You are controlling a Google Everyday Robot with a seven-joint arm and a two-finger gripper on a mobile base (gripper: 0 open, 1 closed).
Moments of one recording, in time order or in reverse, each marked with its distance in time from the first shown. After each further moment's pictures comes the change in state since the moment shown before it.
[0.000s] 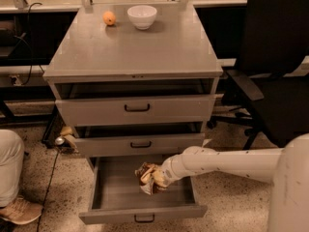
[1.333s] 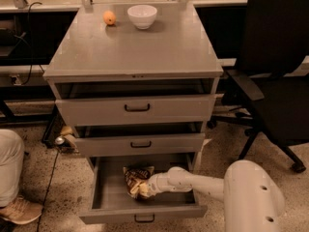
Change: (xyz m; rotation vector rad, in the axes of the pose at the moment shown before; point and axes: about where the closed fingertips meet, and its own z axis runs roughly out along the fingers) arm 0.064 -0.047 0.222 -0.118 -0.115 0.167
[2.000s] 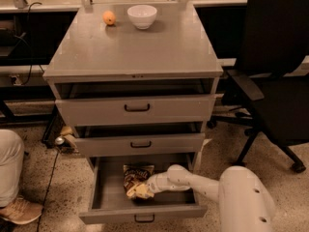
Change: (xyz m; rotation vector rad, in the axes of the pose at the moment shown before) arm 0.012 -0.002 0.023 -0.107 0.033 0.042
